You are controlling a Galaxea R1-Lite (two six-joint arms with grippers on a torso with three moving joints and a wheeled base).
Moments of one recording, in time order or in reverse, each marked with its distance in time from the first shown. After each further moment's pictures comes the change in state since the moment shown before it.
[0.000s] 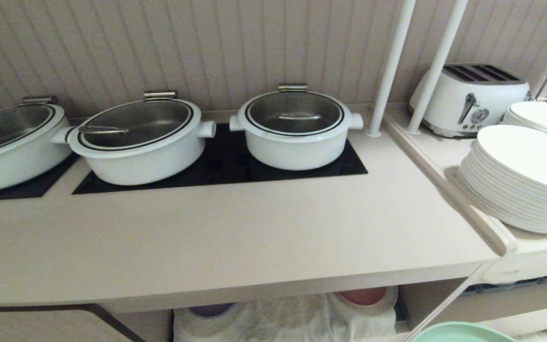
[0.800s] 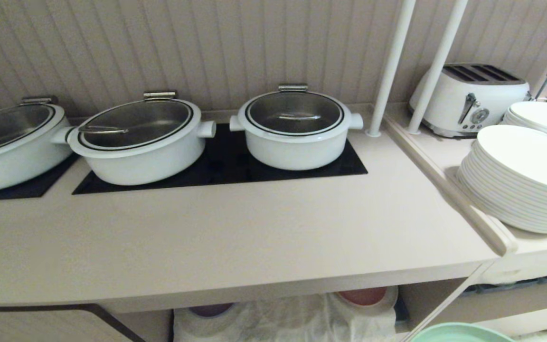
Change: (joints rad) left arm 0.000 0.000 0.000 0.000 0.000 -0.001; right arm 0.000 0.004 0.004 -0.003 0.005 0.007
